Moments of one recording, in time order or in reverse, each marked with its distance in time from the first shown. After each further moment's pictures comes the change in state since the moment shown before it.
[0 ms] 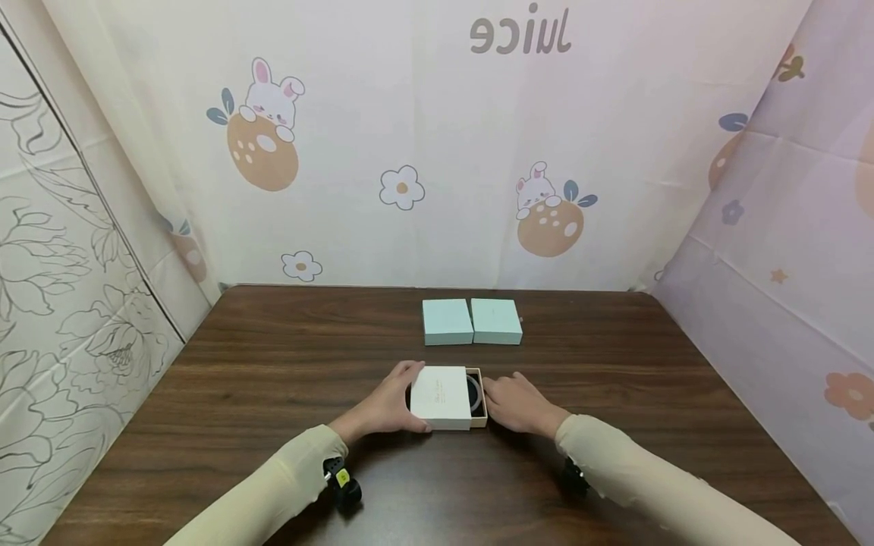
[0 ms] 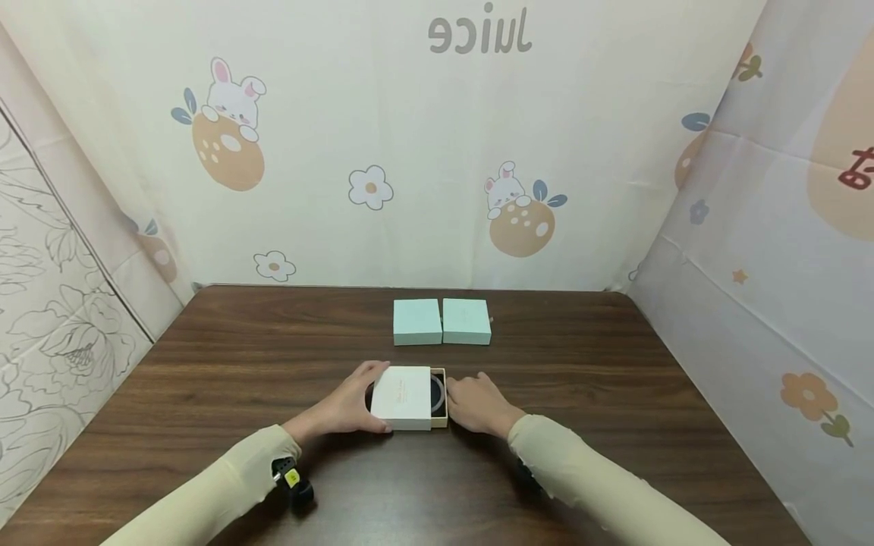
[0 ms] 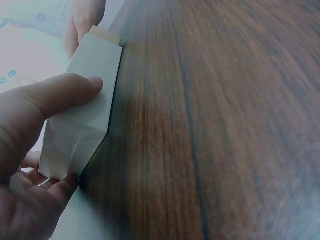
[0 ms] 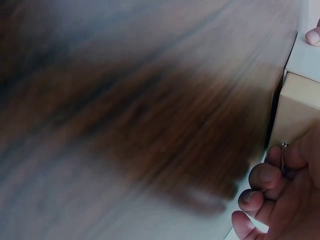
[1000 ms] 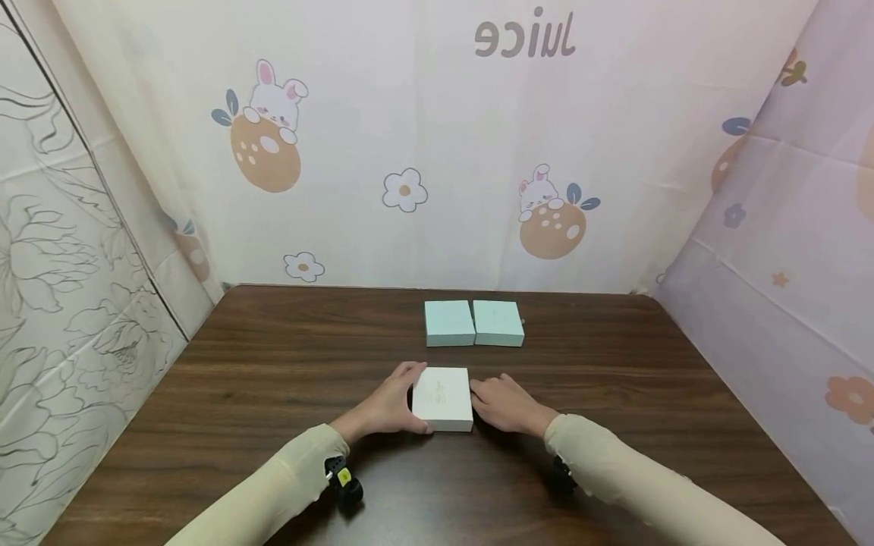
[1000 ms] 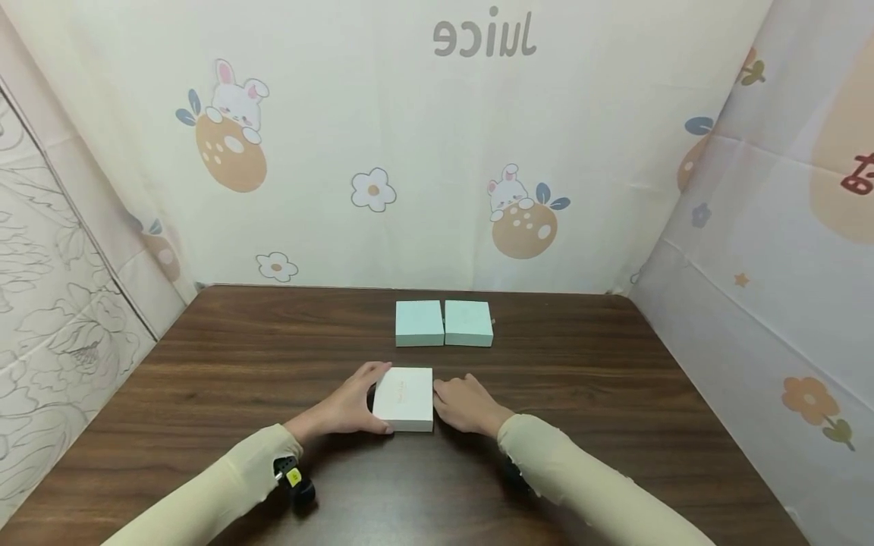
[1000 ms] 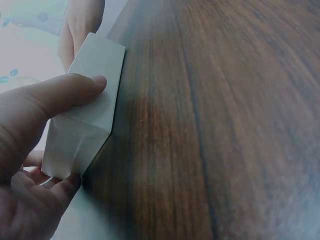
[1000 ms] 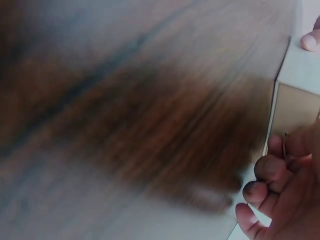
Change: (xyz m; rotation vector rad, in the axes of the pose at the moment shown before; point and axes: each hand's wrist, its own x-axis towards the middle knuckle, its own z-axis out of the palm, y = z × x) left_hand -0.001 0.000 -0.006 -0.018 -0.019 0.010; right_hand 0.013 -0.016 0.001 0.088 -0.030 -0.024
